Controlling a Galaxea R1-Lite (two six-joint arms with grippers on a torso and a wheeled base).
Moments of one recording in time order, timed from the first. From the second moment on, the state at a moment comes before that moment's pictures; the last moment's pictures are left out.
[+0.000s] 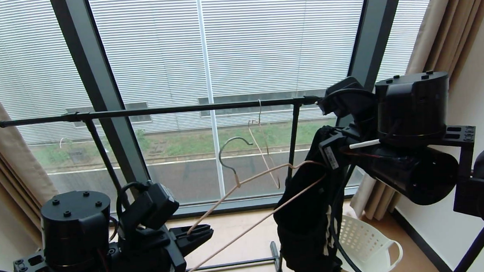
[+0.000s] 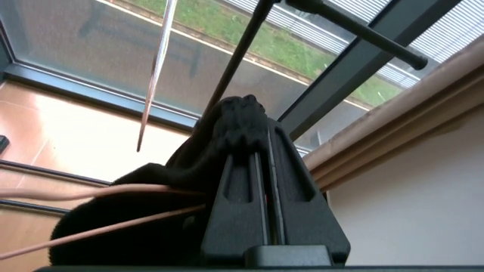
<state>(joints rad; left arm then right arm) -0.57 1.58 -0.32 -0.84 -0.30 0.16 0.70 1.67 -0.99 -0.34 -0.66 -0.18</state>
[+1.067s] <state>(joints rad) -0.65 1.58 -0.34 -0.84 -0.29 0.19 0.69 1.73 -1.10 -0.33 -0.77 -0.13</state>
